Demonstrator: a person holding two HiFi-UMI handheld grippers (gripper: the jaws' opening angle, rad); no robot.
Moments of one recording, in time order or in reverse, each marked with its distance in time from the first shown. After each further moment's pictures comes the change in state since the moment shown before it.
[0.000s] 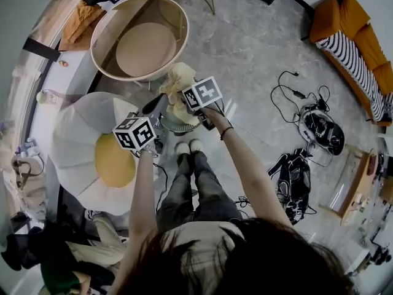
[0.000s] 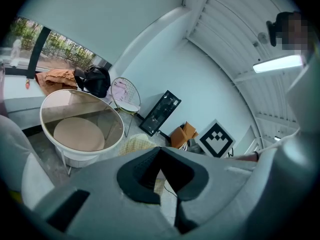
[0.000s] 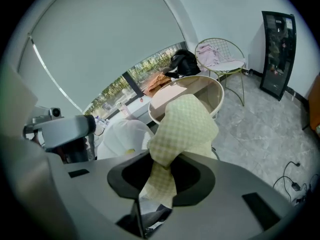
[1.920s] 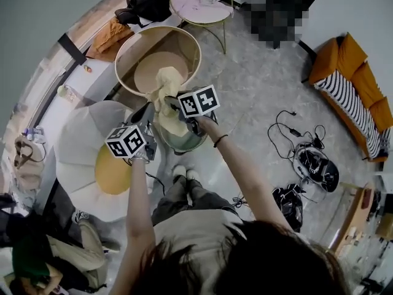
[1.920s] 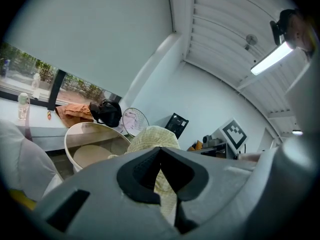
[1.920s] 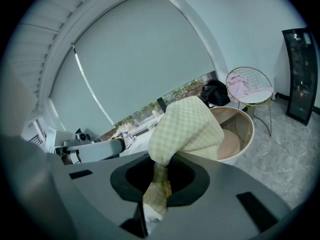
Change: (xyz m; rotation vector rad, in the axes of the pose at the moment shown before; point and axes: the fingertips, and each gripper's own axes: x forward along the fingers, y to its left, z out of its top) left arm -0.113 -0.030 0.063 0.075 -0.273 0.159; right arm -0.084 0.132 0.075 -0.171 -0.264 0.252
